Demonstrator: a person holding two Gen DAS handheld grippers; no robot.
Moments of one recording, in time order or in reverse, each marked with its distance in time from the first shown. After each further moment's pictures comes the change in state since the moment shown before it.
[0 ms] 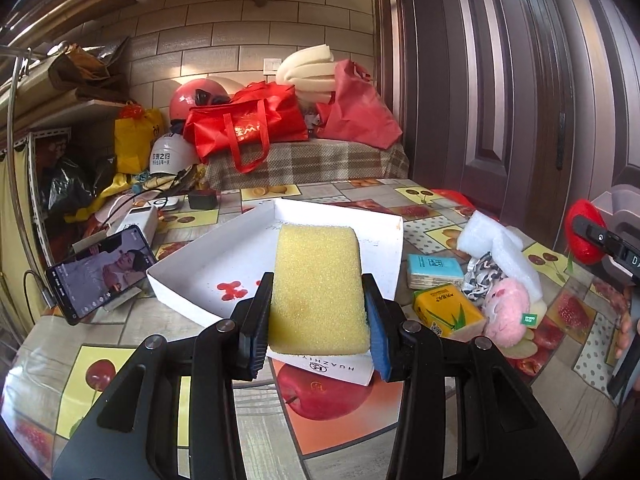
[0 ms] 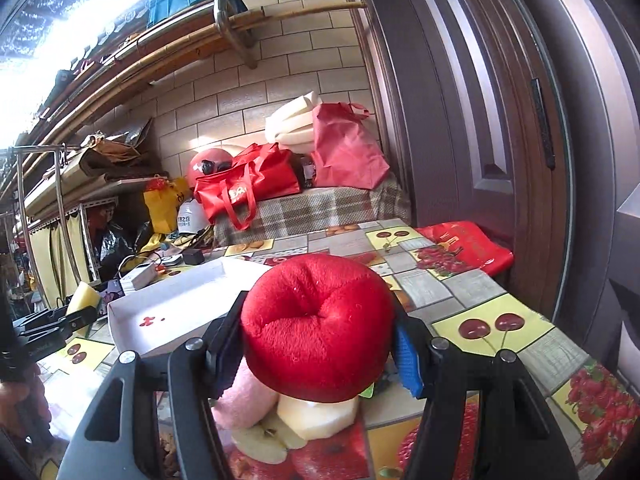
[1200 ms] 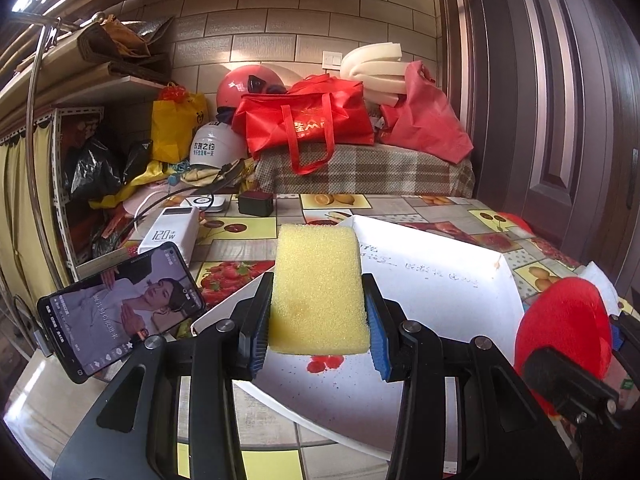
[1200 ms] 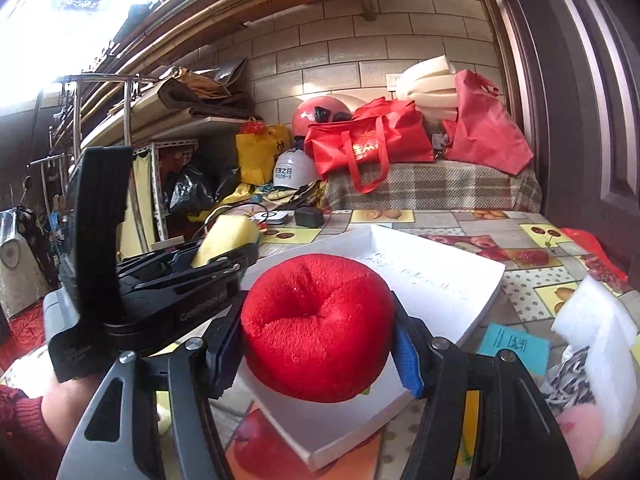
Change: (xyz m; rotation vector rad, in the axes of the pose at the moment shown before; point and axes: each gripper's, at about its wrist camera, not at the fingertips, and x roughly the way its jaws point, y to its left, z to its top) left arm 0.091 0.085 0.025 -0.105 0.002 0.134; right arm 0.112 0.183 -0.021 -0.170 0.095 0.215
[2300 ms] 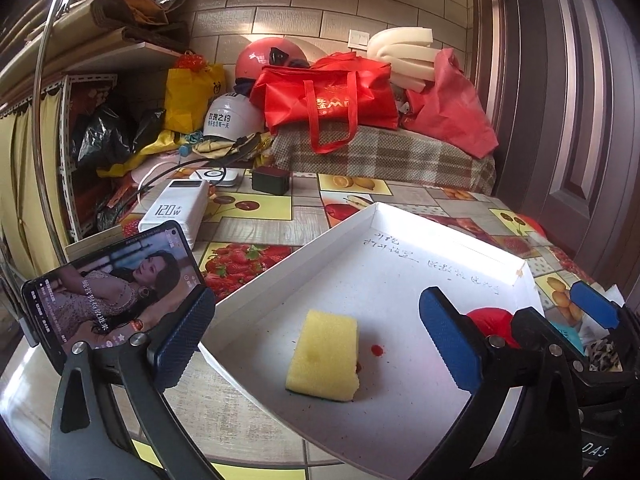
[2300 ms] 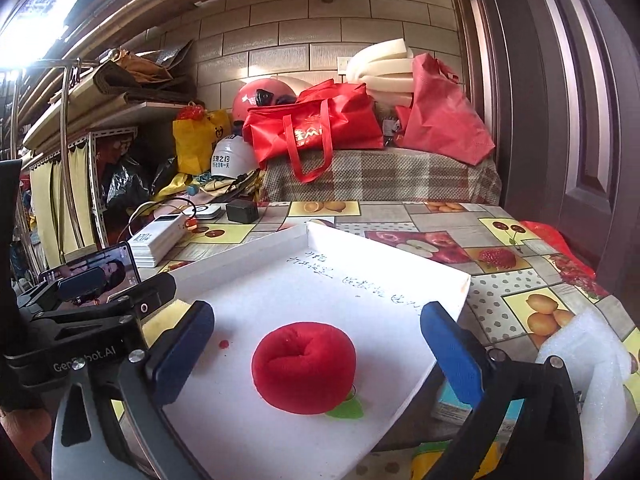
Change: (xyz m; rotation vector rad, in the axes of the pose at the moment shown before) left arm 0.024 0.014 0.006 -0.083 0.072 0.047; right arm 0.049 -0.021 0.019 0.025 0.066 -0.183
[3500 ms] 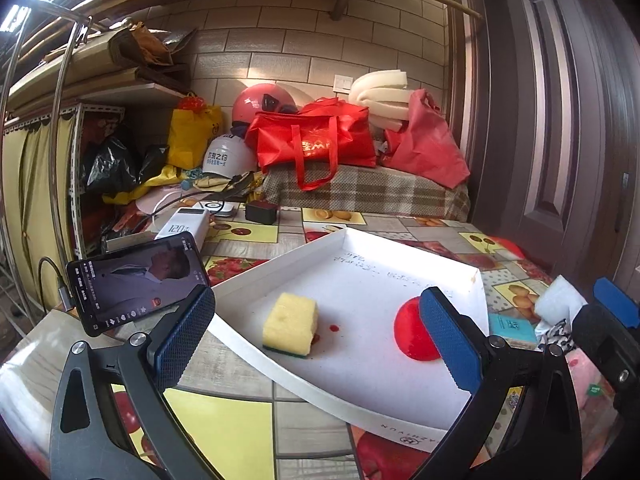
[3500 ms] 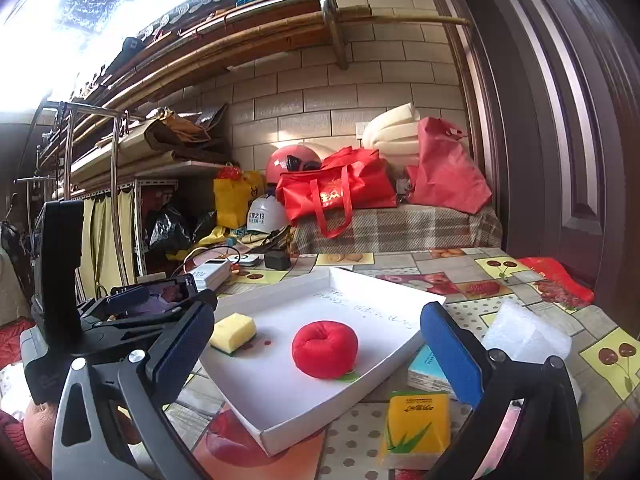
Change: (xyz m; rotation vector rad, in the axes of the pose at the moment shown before) left arm -0.082 -0.025 -0.036 0.011 -0.153 -0.041; right arm -0.111 -0.018 -0.026 0.006 -0.240 0.107
